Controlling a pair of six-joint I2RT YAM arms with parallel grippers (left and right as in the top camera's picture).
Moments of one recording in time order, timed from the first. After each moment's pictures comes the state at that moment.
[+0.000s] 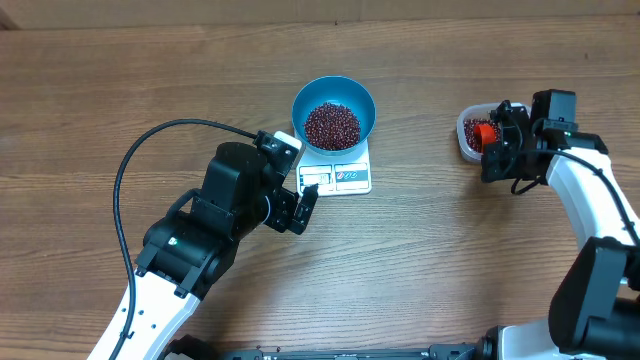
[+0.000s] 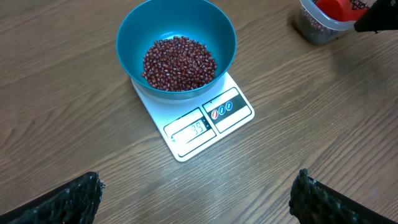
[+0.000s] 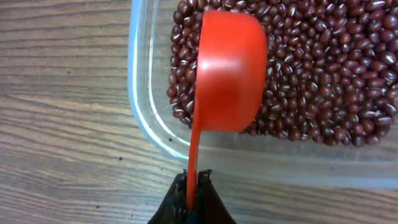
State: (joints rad) left arm -0.49 1.09 1.03 -0.69 0.05 -0.02; right arm -0.18 1.67 1.12 -0.69 -0.20 -0.24
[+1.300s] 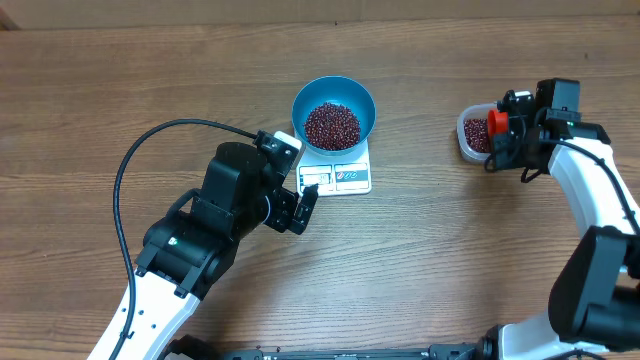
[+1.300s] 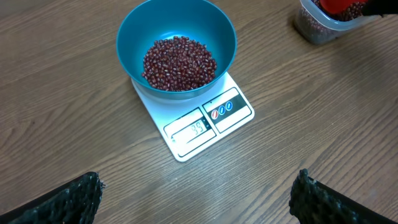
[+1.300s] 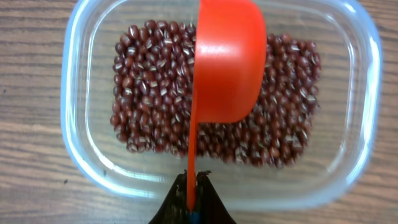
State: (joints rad) left arm -0.49 1.09 1.03 -0.69 0.05 -0.02; right arm -0.18 1.72 1.20 -0.66 -0.07 -0.30
